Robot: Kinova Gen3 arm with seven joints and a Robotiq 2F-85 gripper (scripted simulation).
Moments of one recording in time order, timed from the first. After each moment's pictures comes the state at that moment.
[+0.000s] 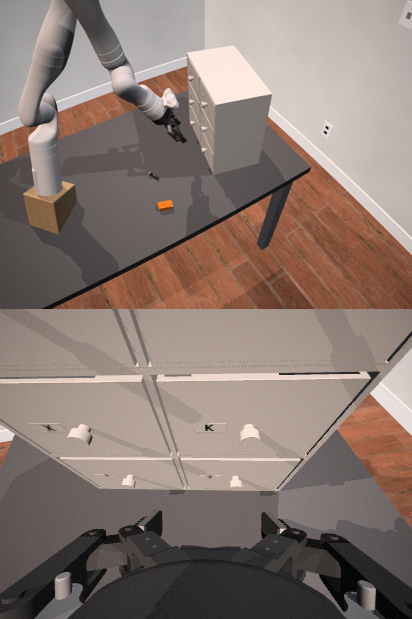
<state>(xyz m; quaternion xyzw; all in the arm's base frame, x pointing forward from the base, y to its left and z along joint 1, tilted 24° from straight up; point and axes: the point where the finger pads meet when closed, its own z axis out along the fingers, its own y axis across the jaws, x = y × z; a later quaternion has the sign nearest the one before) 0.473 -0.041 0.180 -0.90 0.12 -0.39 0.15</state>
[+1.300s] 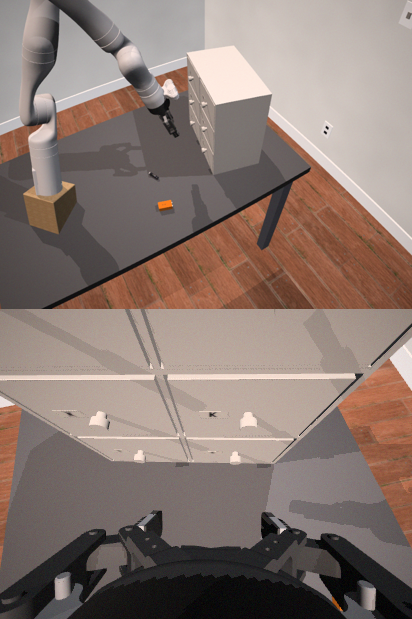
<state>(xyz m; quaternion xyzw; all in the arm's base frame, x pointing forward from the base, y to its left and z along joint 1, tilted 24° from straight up) 0.439 -0.044 0.204 -0.94 0.10 -0.29 0.16</state>
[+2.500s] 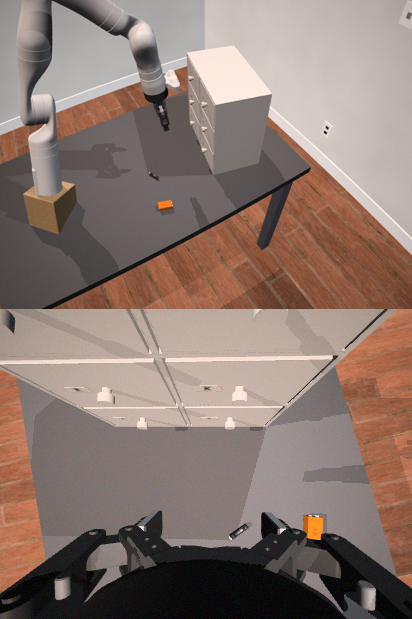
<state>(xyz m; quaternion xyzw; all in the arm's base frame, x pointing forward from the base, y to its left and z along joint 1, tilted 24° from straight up) 0.396 -0.056 0.235 -0.97 0.08 -0.18 0.17</state>
